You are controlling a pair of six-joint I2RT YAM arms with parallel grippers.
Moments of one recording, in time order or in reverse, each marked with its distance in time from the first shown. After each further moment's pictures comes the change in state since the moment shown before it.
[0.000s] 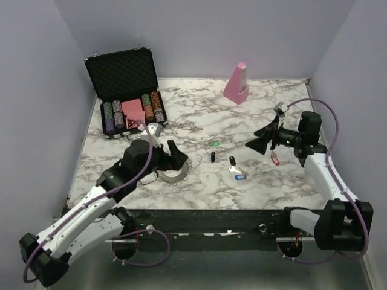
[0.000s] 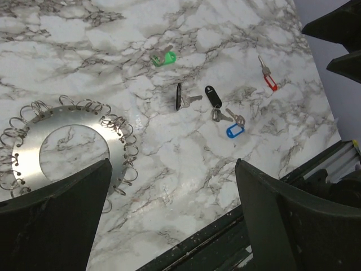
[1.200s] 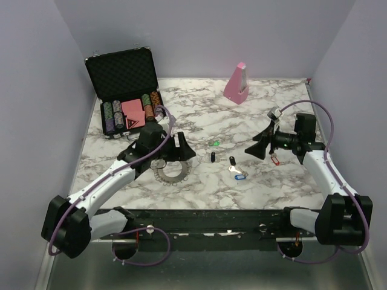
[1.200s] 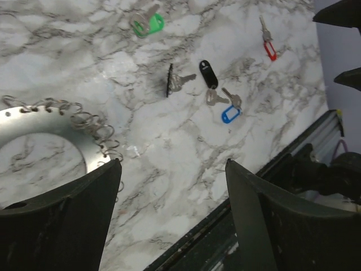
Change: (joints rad) left arm 0.162 0.383 0.060 0.130 0.329 0.037; right arm 0.018 0.041 0.023 -0.166 0.011 -0.229
